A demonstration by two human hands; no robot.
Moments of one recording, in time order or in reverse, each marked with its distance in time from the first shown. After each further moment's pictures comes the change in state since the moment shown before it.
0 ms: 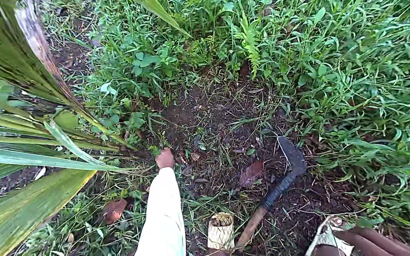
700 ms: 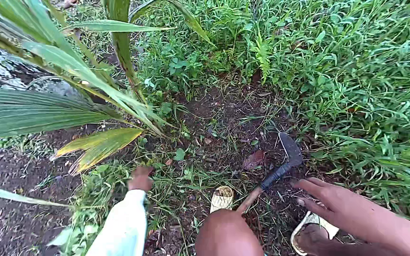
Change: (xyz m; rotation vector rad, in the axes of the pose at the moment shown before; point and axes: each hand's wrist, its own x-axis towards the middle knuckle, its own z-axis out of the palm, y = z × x) left_hand -0.216 -0.215 -0.016 -0.020 0.050 0.013; right_hand -0.001 -0.016 0.017 -0.066 0.147 -0.139
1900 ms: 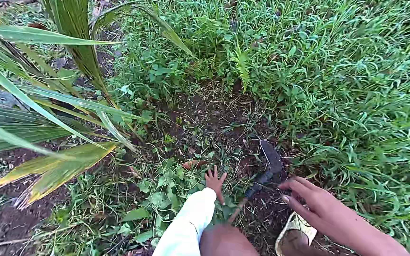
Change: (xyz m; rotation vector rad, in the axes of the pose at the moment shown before) left_hand -0.001 0.329 0.120 0.150 -0.294 0.679; right_hand 0.006 0.016 -0.002 0.095 0.341 -0.075
